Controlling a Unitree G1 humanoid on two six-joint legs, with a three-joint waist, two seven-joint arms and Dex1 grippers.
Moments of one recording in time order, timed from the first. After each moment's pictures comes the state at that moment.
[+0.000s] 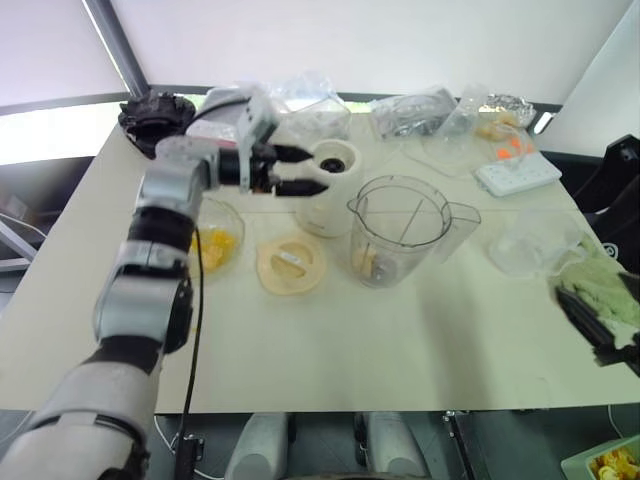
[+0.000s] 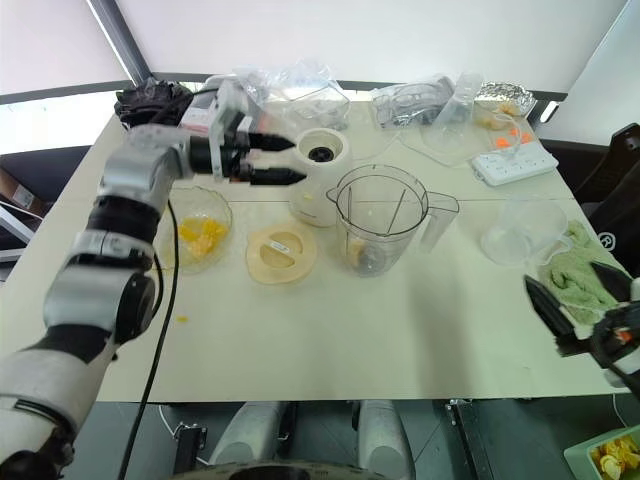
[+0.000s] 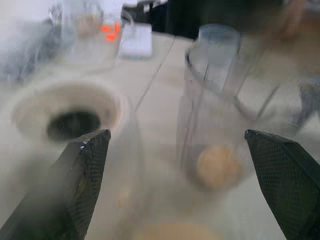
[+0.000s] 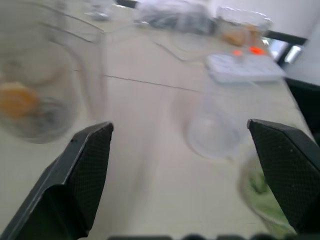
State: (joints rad) left arm -0.95 0.46 -0.06 0.54 -0.16 0.40 -1.32; right arm 0.56 -0.63 -0.92 -0.61 0.74 0.56 0.39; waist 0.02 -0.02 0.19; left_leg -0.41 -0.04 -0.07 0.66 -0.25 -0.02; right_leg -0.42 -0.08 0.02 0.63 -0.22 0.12
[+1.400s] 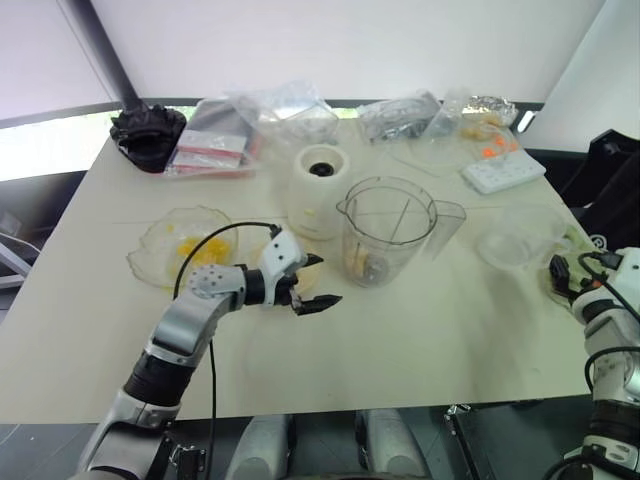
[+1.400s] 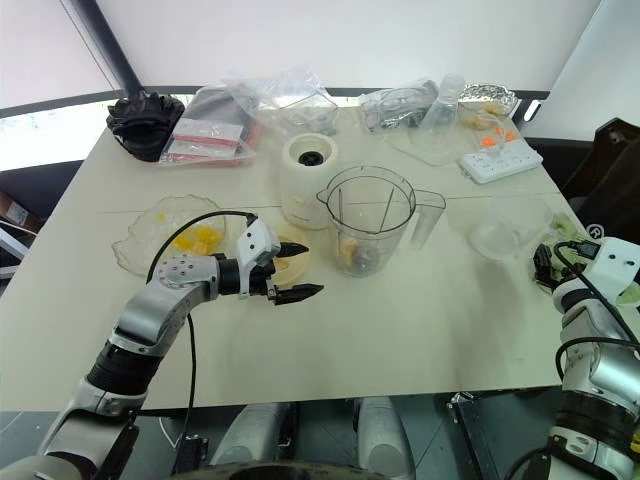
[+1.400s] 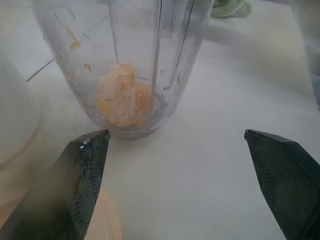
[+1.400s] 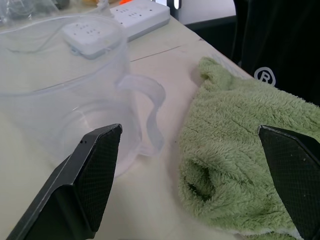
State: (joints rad) left arm -0.39 0.41 -0.22 -0.15 -0.22 0.52 -0.93; right arm -0.19 -0.53 -0.59 0.23 0.39 0.39 0.12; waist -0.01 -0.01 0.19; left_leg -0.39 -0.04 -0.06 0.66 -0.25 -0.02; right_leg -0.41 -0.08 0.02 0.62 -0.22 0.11
